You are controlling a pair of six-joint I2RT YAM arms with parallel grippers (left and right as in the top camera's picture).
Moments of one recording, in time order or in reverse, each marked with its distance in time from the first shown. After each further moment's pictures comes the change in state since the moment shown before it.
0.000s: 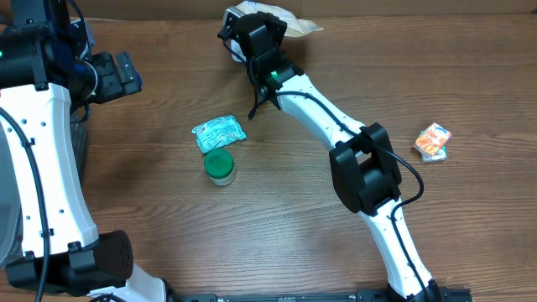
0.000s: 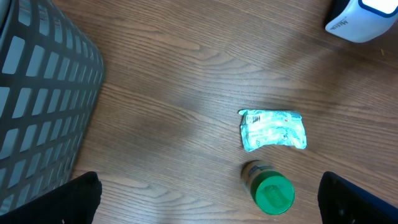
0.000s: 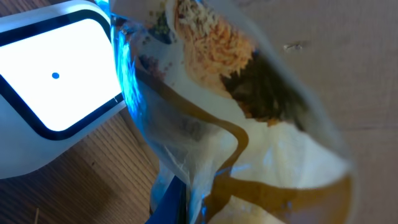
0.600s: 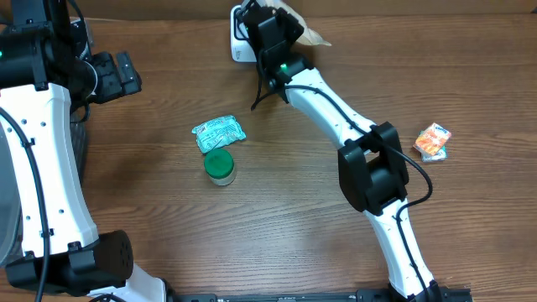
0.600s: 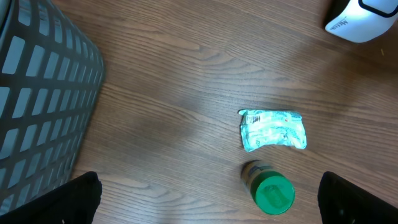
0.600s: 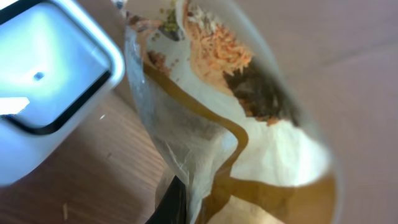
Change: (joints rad) left arm 0.000 0.000 0.000 0.000 0.000 0.000; right arm -0.027 -0.021 0.000 -0.117 0.019 0.325
